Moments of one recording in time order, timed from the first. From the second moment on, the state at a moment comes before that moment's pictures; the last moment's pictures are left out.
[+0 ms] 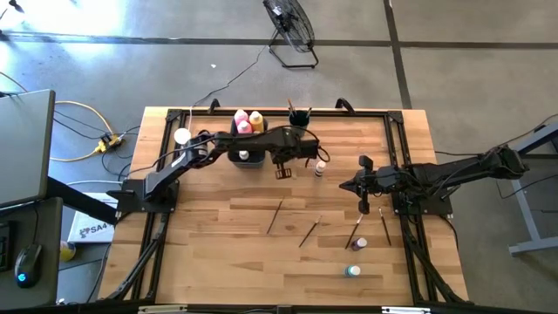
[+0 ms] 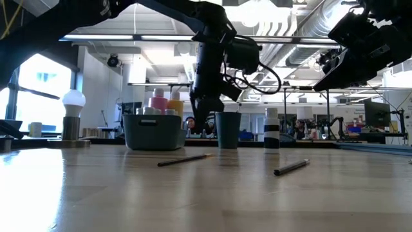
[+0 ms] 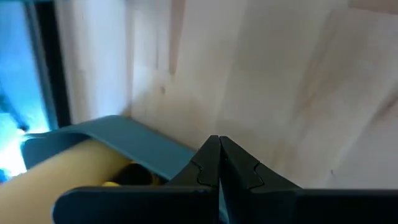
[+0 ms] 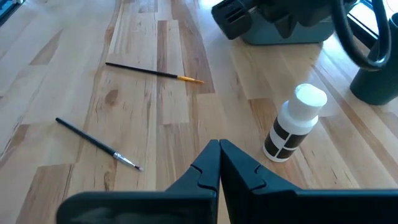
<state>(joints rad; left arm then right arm) 0.19 2.33 2.10 -1.30 -0.45 -0.03 0.12 0.66 0.29 -0.15 0.21 0.14</state>
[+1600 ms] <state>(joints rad) -0.01 1.64 1.24 -0.13 -0.34 -0.07 0.12 0.66 0.29 -0.11 0.32 0.12</state>
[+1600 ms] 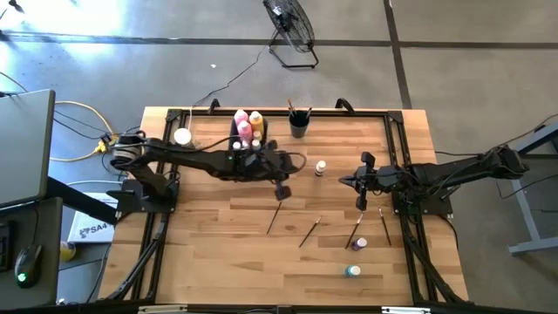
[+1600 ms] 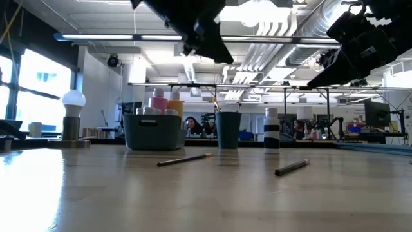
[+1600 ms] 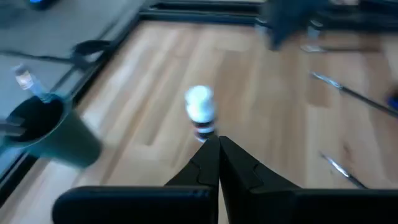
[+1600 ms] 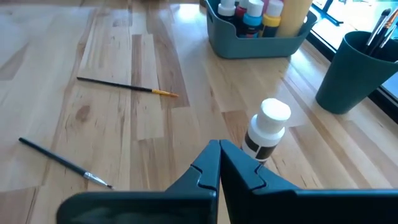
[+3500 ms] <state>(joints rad) 0.00 1.84 1.42 -0.65 -0.32 -0.81 0.11 0.67 0.29 -0.11 0.31 0.07</state>
